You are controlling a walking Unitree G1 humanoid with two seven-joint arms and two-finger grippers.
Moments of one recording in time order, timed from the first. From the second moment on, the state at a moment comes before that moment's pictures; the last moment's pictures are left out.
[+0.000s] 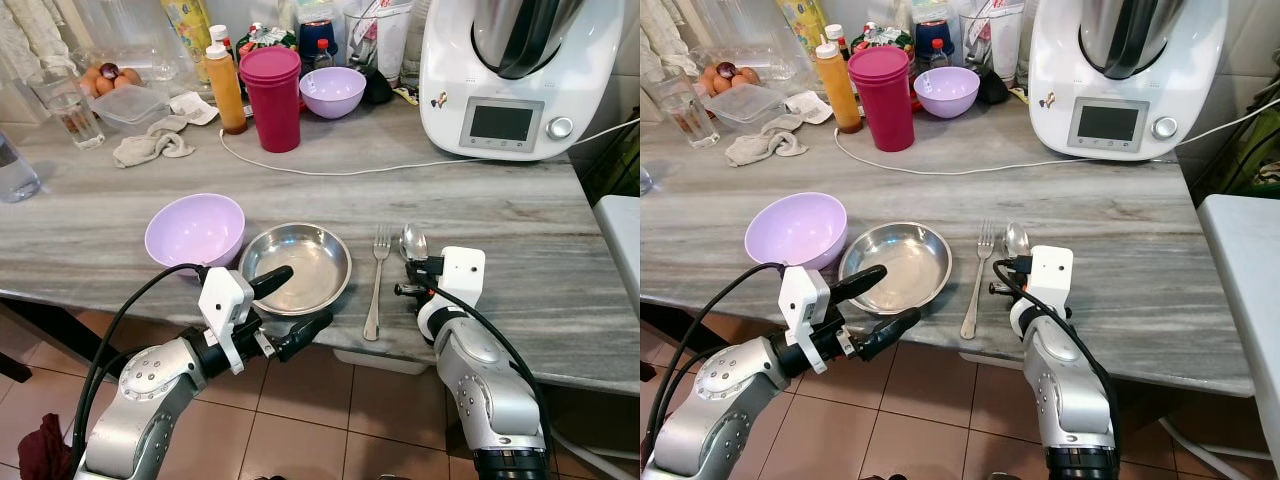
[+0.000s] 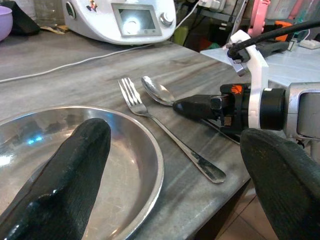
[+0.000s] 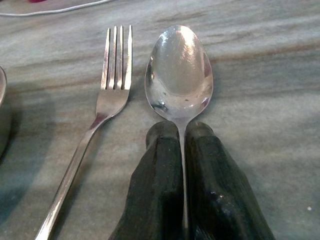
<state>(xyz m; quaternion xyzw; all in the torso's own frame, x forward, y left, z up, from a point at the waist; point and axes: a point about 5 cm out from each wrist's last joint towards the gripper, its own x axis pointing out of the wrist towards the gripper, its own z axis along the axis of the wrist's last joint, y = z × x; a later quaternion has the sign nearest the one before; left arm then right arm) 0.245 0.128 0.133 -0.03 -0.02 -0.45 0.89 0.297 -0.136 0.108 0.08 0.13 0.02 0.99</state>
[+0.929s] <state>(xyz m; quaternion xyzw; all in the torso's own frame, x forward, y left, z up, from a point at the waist) 0.246 0.127 0.133 -0.03 -0.02 -0.45 0.89 0.298 -0.140 0.114 0.10 0.11 0.01 0.99</state>
